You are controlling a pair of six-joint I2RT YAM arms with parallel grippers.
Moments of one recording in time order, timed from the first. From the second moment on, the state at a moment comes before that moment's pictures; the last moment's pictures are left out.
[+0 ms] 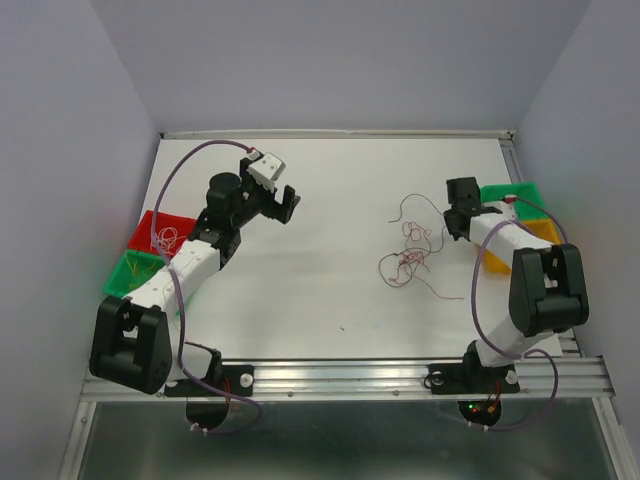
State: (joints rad) left arm -0.32 1.30 0.83 0.27 0.32 0.15; right arm 0.10 1.60 0.93 -0.31 0.54 1.35
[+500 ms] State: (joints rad) left arm -0.32 1.30 0.83 0.27 0.32 0.15; right arm 0.03 1.53 1.26 -0.35 0.58 1.21
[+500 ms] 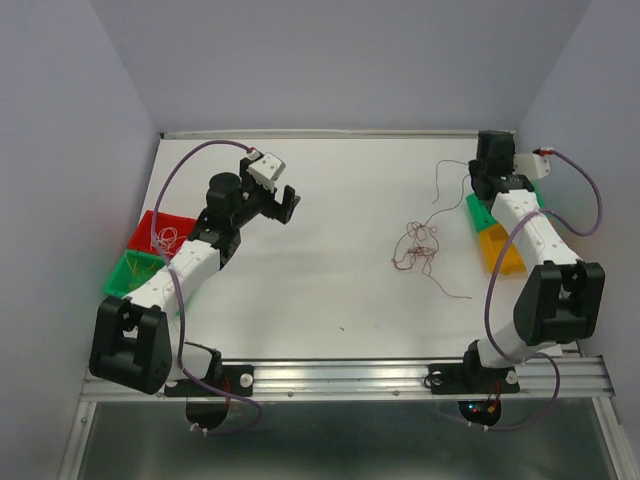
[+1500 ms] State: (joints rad) left arm -0.34 1.34 0.85 0.27 0.45 0.15; right arm 0.01 1.59 2.08 -0.54 0.36 1.08
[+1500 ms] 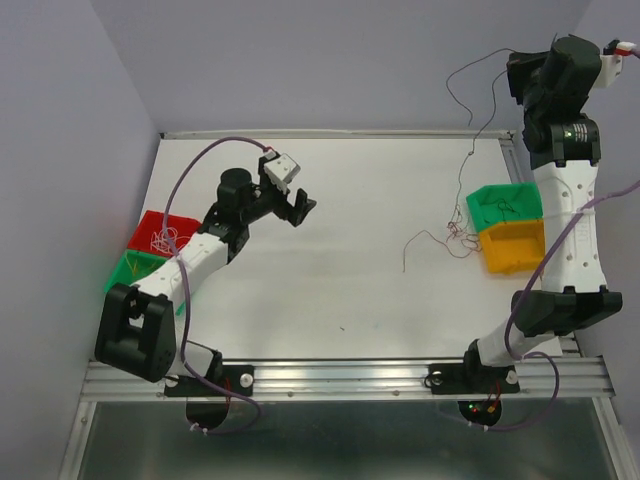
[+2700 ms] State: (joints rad) left arm -0.84 1.74 1.43 0.57 0.71 0.04; right arm 0.01 1.28 2.03 -0.28 -0.31 1.39
